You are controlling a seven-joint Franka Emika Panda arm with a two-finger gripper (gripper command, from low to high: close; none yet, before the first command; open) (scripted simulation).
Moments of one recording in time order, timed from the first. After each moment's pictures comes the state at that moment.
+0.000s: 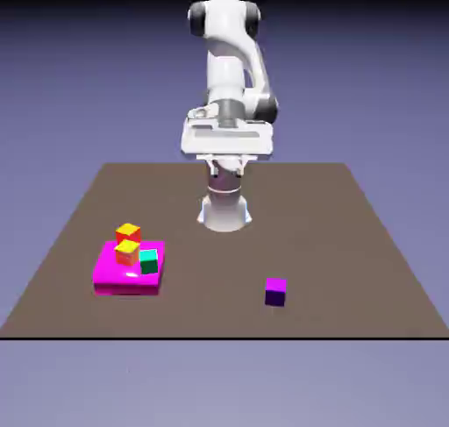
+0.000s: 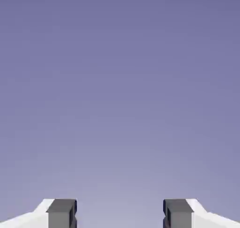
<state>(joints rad) 0.01 -0.53 0.01 -2.78 0.00 2.99 0.76</state>
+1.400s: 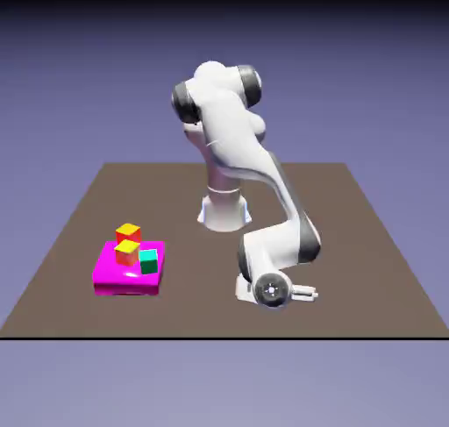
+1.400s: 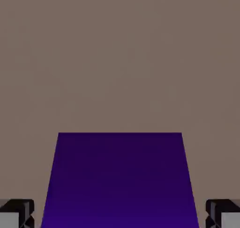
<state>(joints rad) -0.18 0.75 0.38 -1.90 0.06 1.76 1.15</state>
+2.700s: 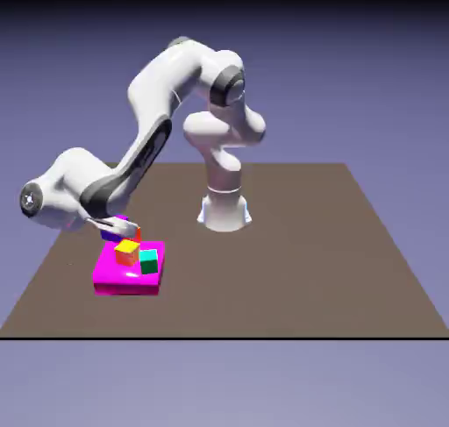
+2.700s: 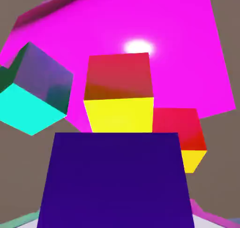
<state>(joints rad) 0.03 0.60 -0.71 -1.87 0.16 1.44 0.44</state>
